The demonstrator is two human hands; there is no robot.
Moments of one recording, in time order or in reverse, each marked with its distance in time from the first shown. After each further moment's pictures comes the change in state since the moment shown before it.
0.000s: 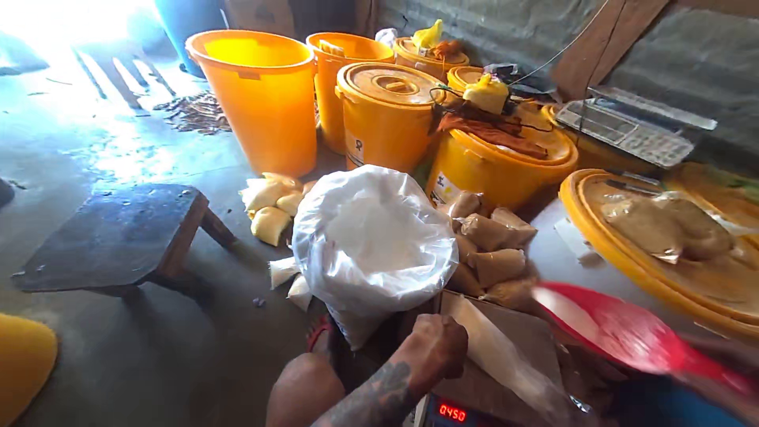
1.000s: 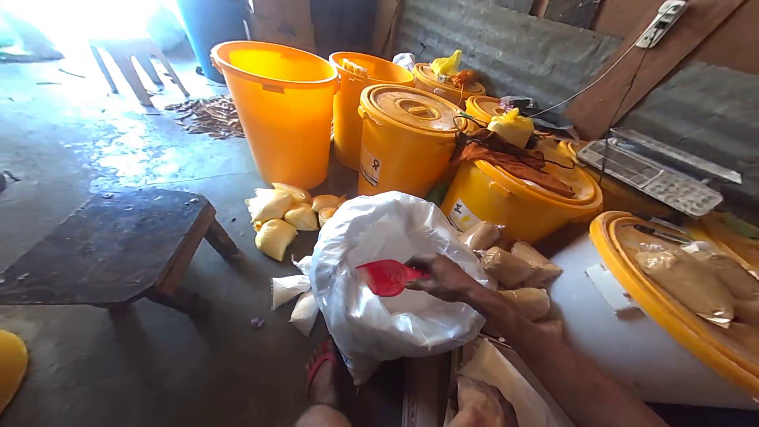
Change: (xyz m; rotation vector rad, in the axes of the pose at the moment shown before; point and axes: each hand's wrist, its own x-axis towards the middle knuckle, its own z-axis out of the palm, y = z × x) left_hand -0.009 0.012 0.005 0.007 -0.076 0.116; right_hand 0.311 -0.125 0.255 -0.085 -0.523 -0.234
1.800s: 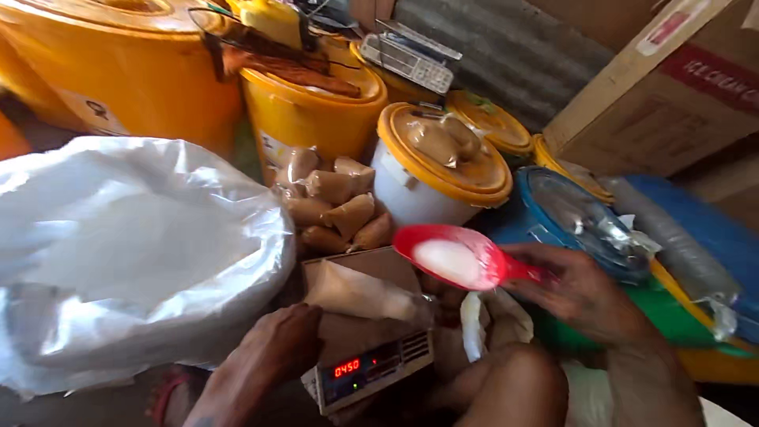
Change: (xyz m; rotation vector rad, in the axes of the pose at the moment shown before) left_hand 0.026 -0.027 0.015 0.182 0.058 -0.037; right_hand -0.468 0.012 -0.018 0.121 0.790 0.370
